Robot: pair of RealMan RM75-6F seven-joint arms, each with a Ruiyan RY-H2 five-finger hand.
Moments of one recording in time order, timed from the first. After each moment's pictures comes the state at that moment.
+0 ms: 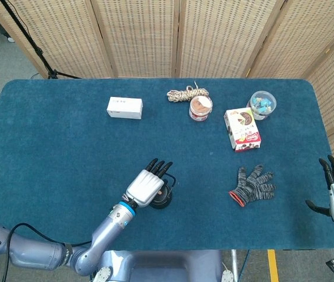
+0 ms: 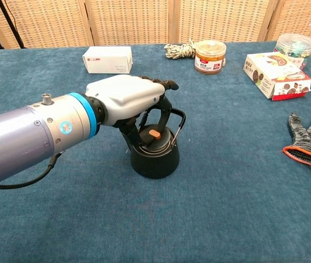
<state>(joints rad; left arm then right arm) -0.91 -1.74 -0.15 -1.72 0.90 1.08 0.84 0.11 -1.13 0.13 -1.54 -1.38 1.43 -0.01</state>
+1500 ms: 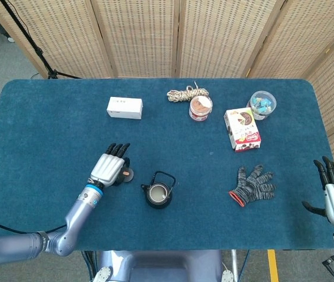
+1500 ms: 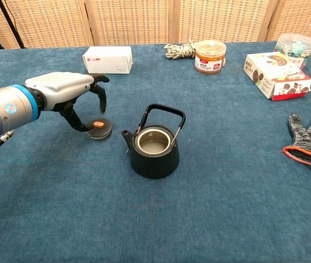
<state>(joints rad) -0.81 -1.61 -0.12 -1.53 0.89 1.02 0.58 0.12 -1.14 0.12 -1.54 -1.38 1.41 -0.04</state>
